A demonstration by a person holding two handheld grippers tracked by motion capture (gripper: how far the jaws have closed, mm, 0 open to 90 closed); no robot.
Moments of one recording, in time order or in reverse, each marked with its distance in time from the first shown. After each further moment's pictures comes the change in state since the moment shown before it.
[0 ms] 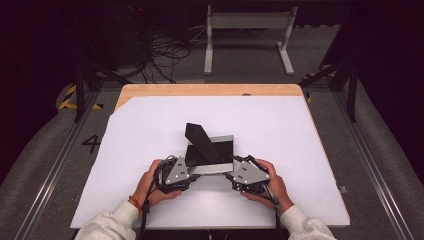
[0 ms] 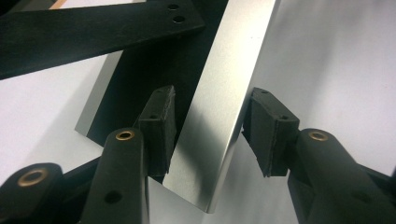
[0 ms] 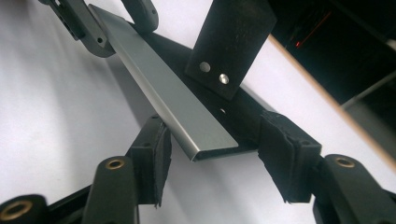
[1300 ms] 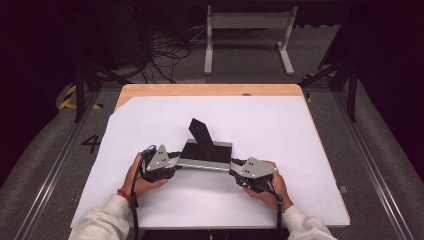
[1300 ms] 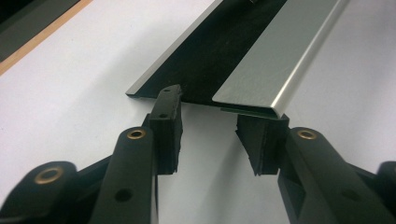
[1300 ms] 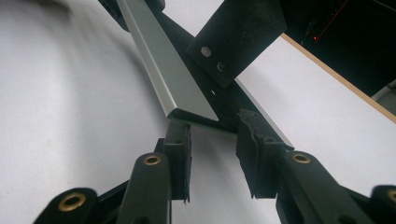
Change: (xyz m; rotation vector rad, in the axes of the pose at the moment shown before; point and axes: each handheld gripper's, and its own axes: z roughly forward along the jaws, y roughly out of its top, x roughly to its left) left arm 0.040 -0.034 -0.011 -0.041 0.054 -0.088; right arm -0.011 -0.014 0.002 -0.043 0.083 0.151
